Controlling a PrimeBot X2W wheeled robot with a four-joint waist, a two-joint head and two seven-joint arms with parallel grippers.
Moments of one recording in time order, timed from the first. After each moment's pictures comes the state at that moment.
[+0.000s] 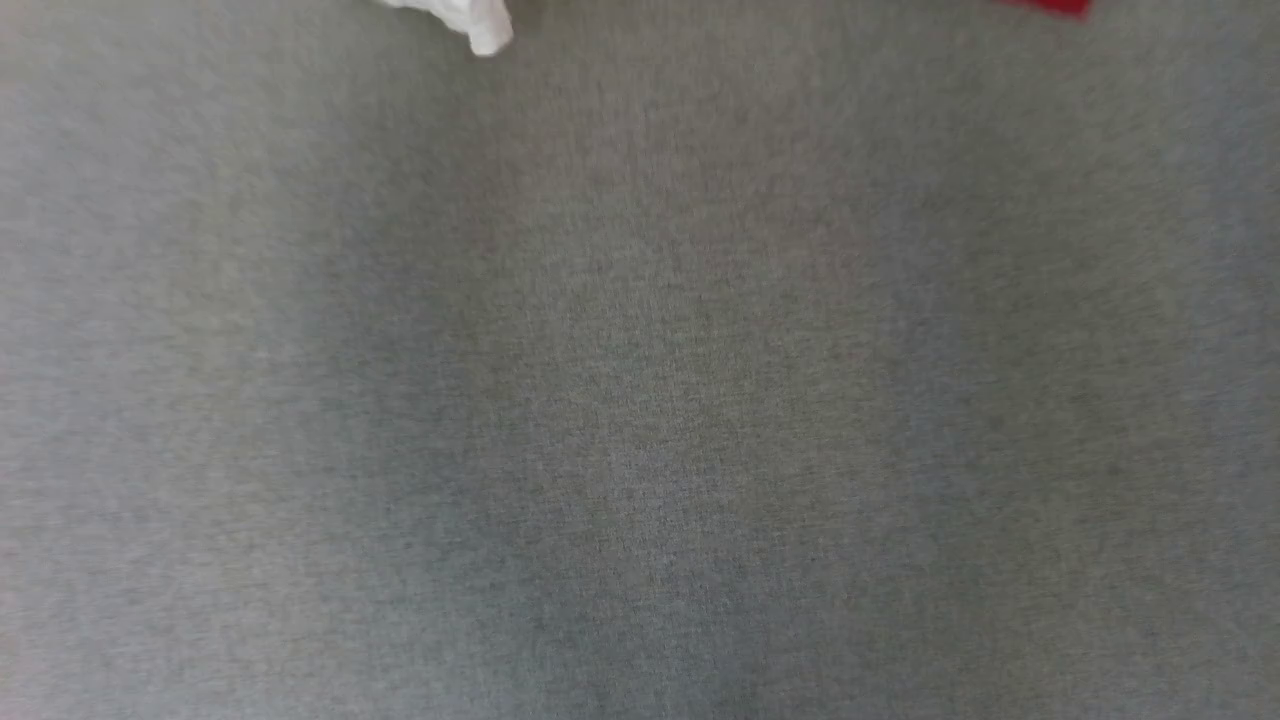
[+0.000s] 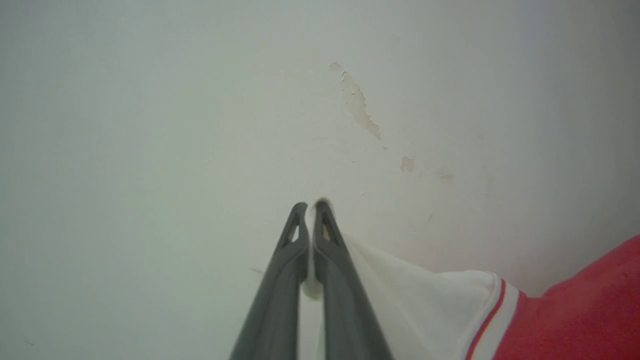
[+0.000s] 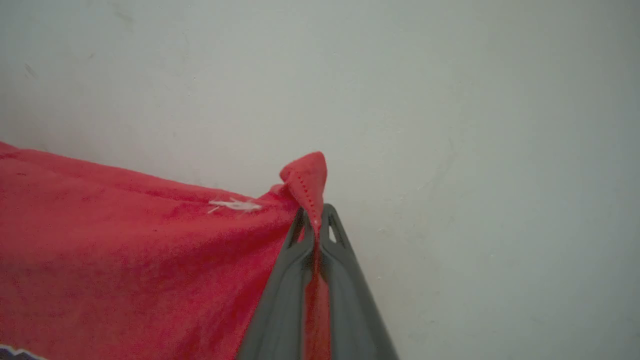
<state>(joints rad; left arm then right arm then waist) -1.70 0.52 -0.35 0.43 -0.37 -0.08 0.06 -1.53 -0.21 0.04 0.52 0.09 0.13 0.25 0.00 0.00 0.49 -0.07</state>
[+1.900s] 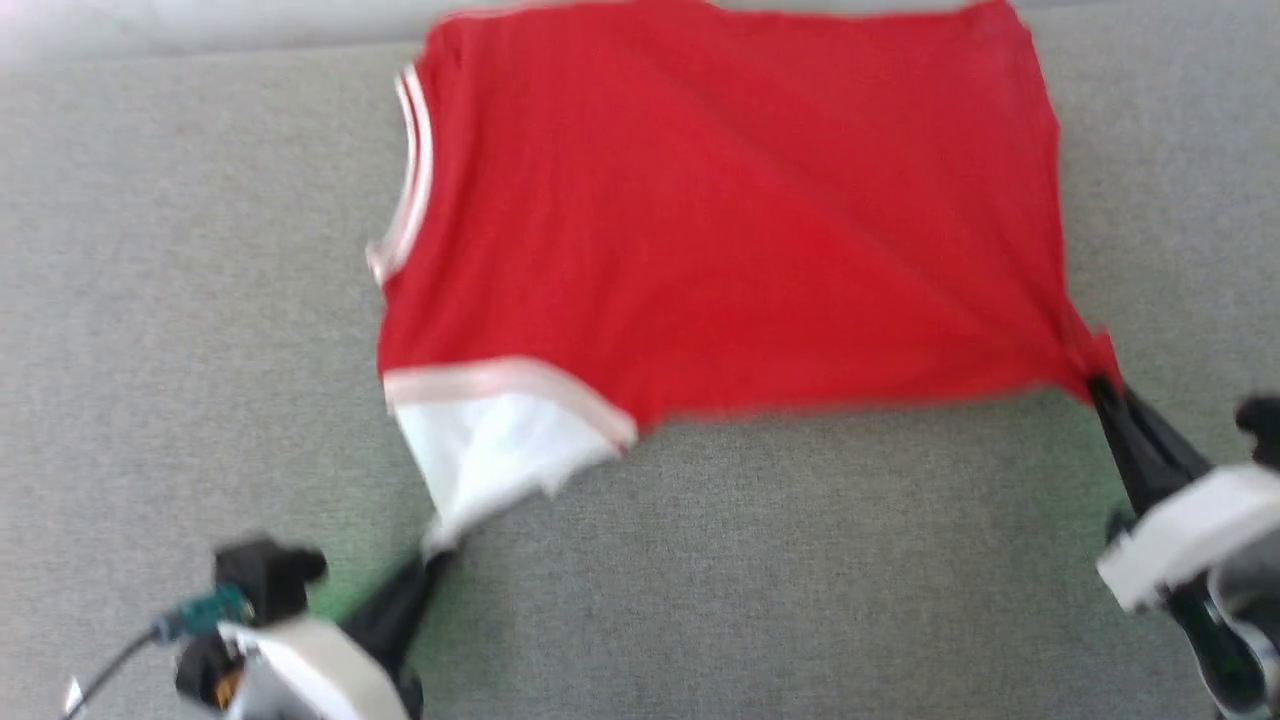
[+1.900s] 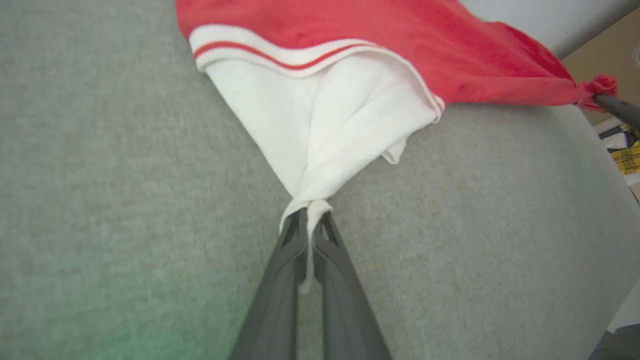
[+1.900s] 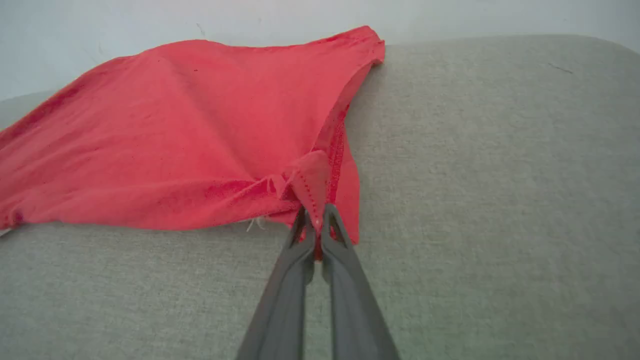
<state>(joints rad) -0.05 0.60 -0.47 -0.09 -0.82 0.02 -0.01 -0.14 -0.31 0.01 0.05 0.47 0.13 0.13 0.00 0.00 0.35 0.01</state>
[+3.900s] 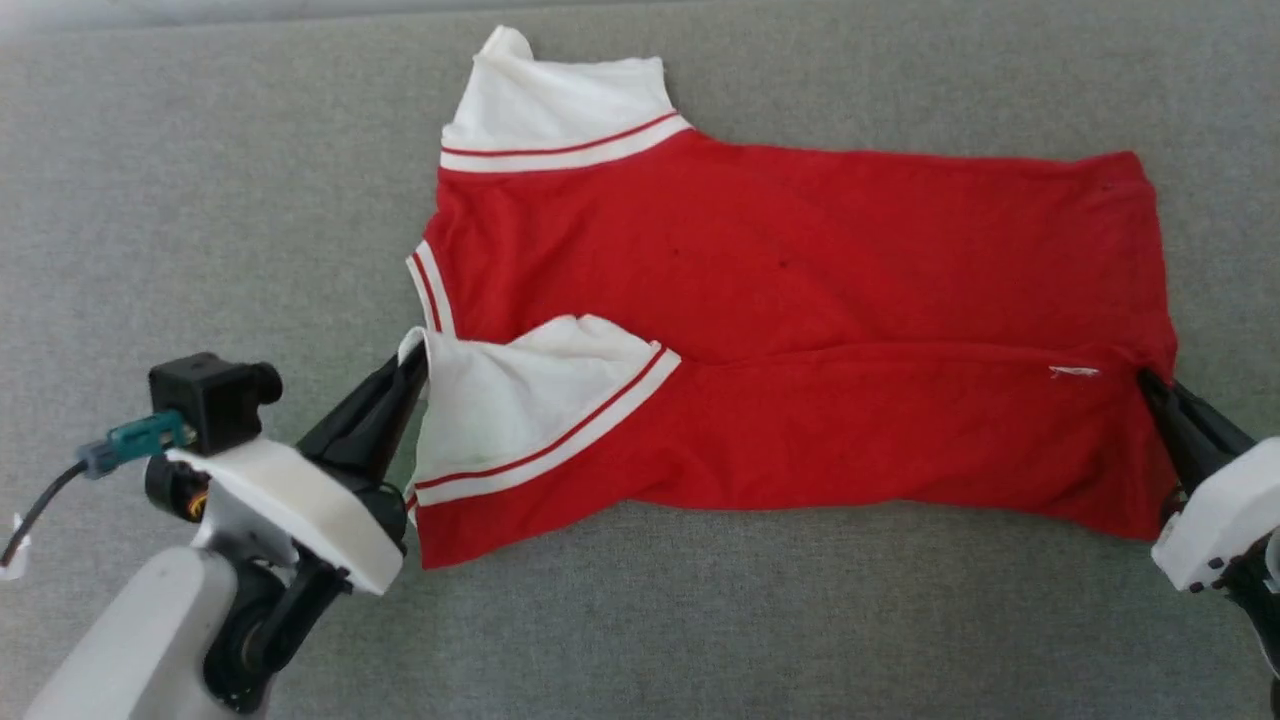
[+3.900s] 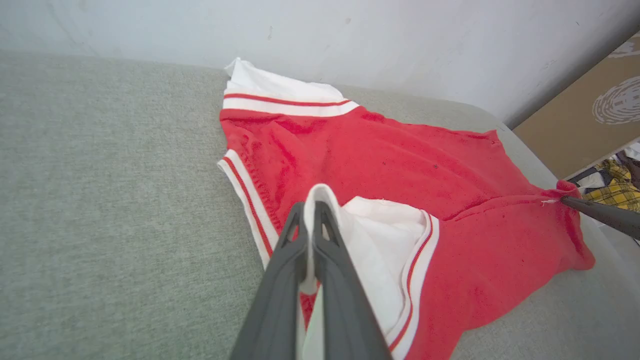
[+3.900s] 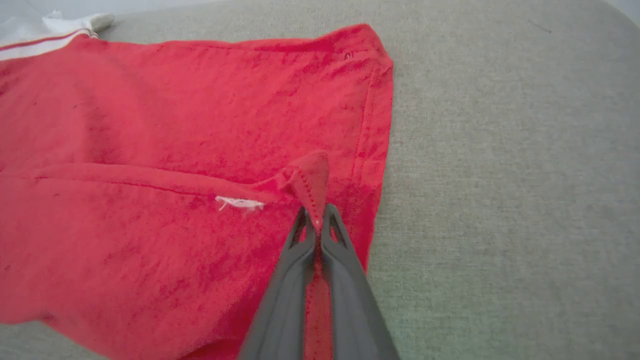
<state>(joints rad) -0.28 0.59 -0.42 -0.07 -0.87 -0.03 0.04 -0.11 -0.35 -0.08 -0.03 0.47 0.13 0.35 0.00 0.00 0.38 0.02</state>
